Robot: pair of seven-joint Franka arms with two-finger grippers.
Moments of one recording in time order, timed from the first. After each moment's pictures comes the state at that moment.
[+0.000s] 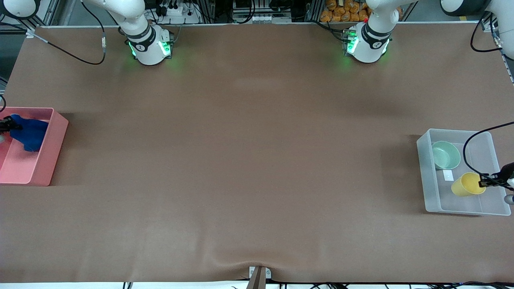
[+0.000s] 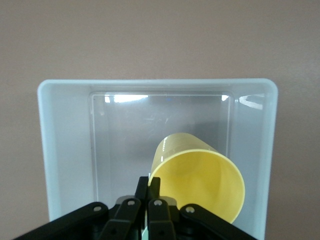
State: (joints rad) left arm 0.28 0.66 0.05 -1.40 0.00 2.10 0.40; right arm -0.73 0.70 -0.02 -1.49 -0.25 1.91 -1.12
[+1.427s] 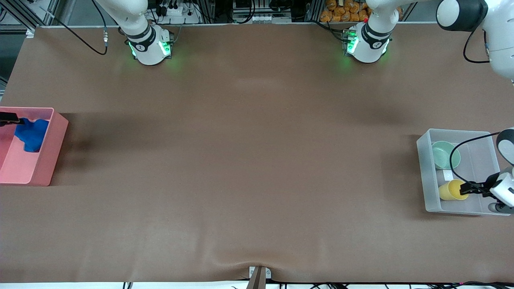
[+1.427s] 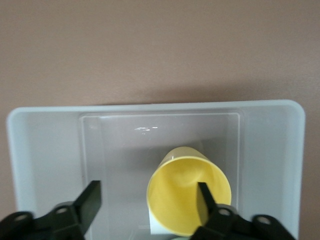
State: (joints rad) left arm 0.27 0.73 0.05 -1.36 -0.01 2.17 0.42; right arm -0.49 0.36 0.03 -1.56 -0.14 1.62 -0.75
